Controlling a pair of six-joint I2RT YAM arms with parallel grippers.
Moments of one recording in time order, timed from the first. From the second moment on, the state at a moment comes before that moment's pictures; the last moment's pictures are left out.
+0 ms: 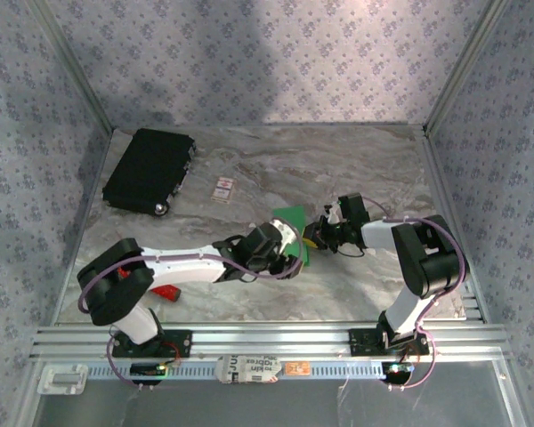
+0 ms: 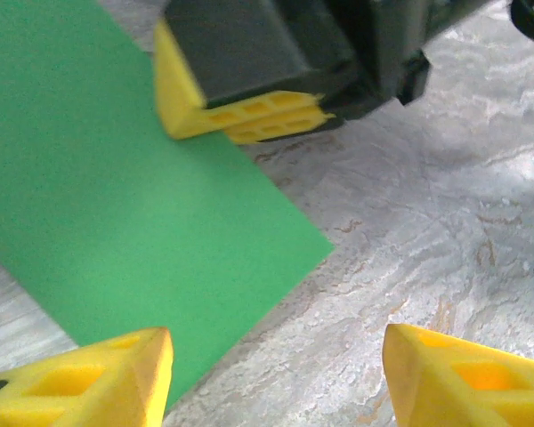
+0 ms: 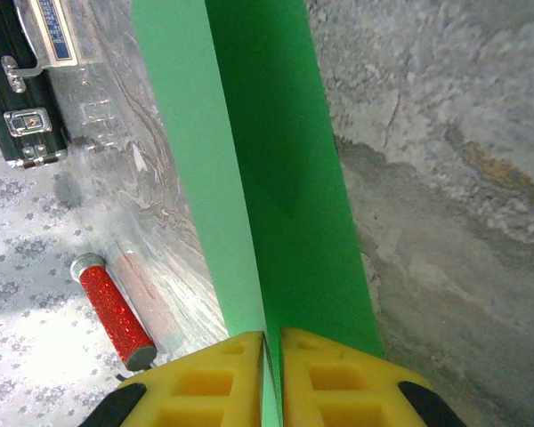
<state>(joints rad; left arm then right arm) -1.07 1.59 0.84 0.00 0.01 -0.40 0.28 1.68 0.66 0.07 -0.75 0.84</state>
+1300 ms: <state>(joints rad) -1.23 1.85 1.07 -0.15 -0.47 -0.10 0.28 1.66 0.69 0.03 -0.76 0.84</state>
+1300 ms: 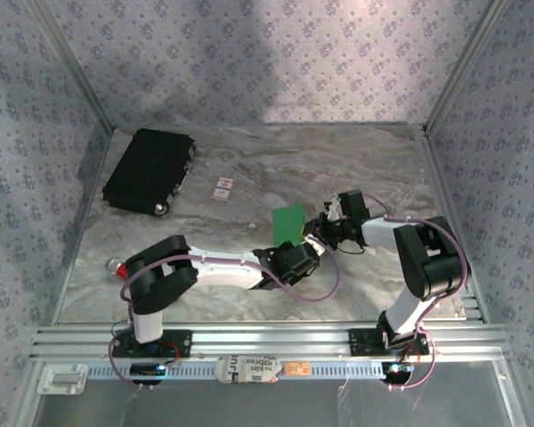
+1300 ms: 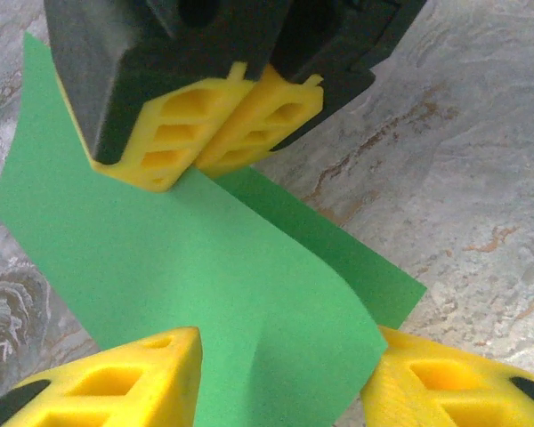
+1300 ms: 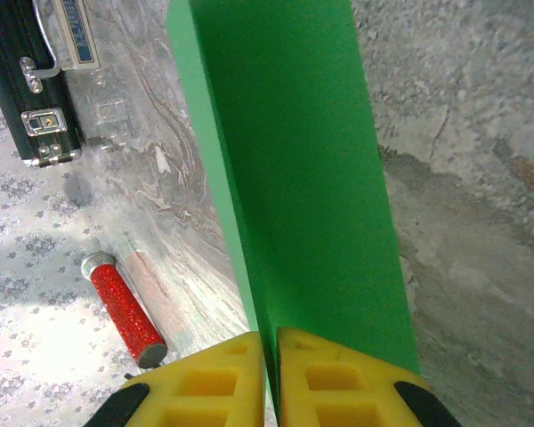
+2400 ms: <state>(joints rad) -1.02 1.79 1.01 -0.02 0.16 -0.37 0.19 1.39 0.63 -0.17 -0.56 0.78</state>
